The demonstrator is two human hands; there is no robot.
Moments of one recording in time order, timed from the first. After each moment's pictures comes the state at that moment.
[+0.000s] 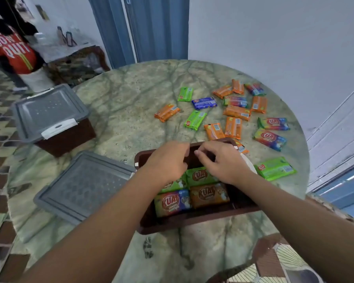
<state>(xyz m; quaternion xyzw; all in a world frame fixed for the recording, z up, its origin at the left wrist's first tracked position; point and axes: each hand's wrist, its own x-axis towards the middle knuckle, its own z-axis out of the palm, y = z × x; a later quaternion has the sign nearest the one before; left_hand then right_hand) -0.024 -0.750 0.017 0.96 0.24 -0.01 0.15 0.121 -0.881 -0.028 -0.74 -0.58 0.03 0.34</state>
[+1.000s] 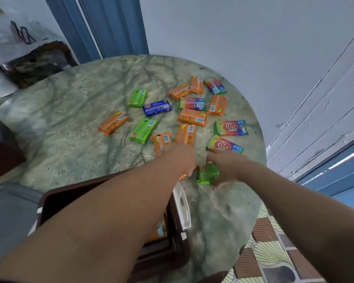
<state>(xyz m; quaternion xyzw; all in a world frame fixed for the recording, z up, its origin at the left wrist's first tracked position) 0.238 -0.811 -0.027 0.94 0.20 -0.29 -0.01 0.334 -0.945 -0.059 -0.82 -0.52 0.22 -0.09</state>
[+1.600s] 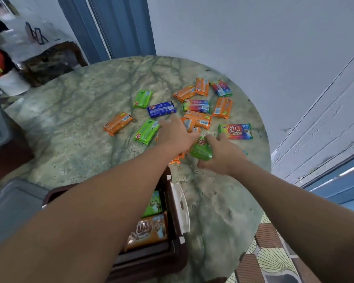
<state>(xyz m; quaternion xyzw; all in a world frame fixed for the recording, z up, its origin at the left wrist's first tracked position) 0.245 -0.775 -0.014 0.86 0.44 0.04 0.27 0.327 -0.918 -0.038 -0.88 -0.44 0.16 0.09</state>
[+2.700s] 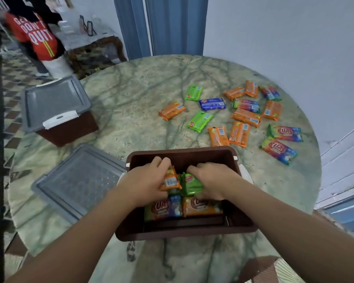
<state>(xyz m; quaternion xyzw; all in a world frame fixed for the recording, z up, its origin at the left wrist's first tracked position) -0.065 -0.748 -0.024 0.96 0.26 -0.09 0.10 0.135 -0.864 -0.041 -0.71 -0.68 0.14 -0.09</state>
